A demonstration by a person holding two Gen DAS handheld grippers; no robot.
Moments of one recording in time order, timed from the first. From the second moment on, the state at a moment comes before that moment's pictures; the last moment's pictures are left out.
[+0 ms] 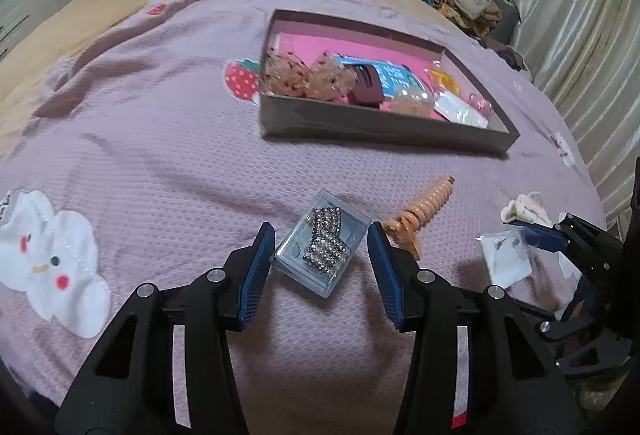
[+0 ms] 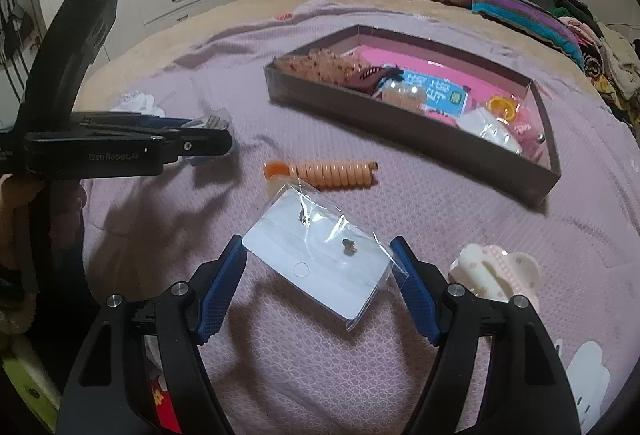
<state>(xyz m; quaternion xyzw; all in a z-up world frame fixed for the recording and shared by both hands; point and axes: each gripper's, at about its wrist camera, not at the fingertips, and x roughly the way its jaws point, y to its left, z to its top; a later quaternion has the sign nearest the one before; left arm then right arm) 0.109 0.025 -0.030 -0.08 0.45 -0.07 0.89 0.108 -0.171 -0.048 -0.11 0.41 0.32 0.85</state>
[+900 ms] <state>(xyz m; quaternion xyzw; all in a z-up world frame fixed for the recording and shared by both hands) 0.177 -0.015 0.046 -0.04 0.38 -0.09 0.92 0.177 -0.227 0.032 -0.05 0.34 0.26 0.90</state>
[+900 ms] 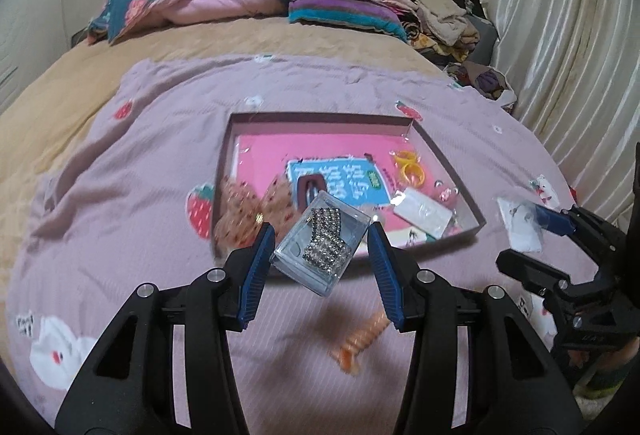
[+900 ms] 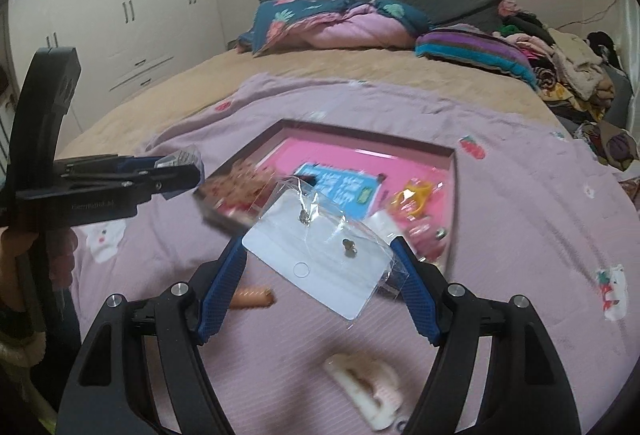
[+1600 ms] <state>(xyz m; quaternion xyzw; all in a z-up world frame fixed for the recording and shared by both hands) 0.249 -0.051 0.030 -0.03 0.40 -0.10 0.91 0.250 -0.263 0.038 -0.03 0.33 0.20 0.92</state>
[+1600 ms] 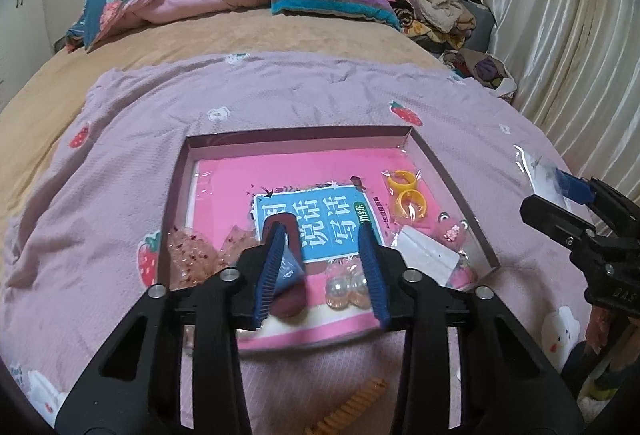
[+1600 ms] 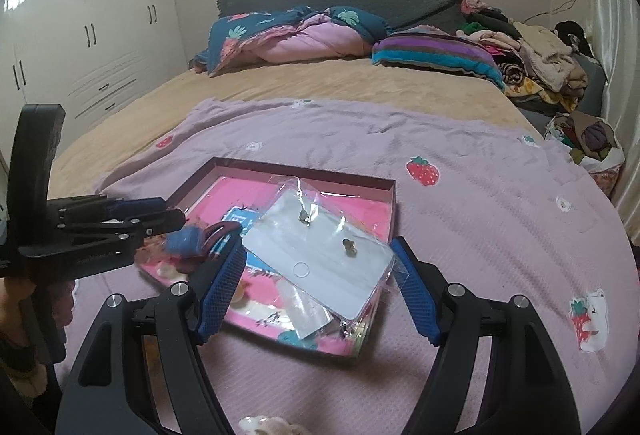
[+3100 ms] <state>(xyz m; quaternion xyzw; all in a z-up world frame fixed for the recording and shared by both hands) 0.266 -0.003 -0.018 -0.07 0.44 -0.05 0.89 0.258 -0.210 -0.040 -0.08 0.41 0.26 0.87</state>
